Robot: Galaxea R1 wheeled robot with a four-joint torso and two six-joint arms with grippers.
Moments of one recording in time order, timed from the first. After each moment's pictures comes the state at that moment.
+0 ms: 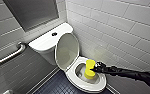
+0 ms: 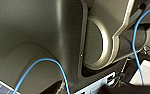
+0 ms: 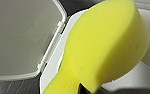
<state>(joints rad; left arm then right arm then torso) 1.55 2.69 -2.05 -0.09 -0.04 0.29 -0.37 2.64 -1.86 -0.26 -0.17 0.66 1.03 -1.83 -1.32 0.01</state>
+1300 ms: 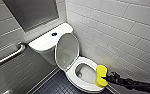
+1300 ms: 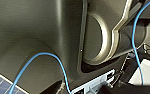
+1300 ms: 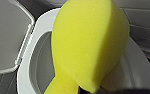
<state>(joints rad) 1.56 2.69 -2.05 -0.09 -0.04 0.29 -0.54 2.38 -1.76 -0.28 0.02 0.66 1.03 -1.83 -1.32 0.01</state>
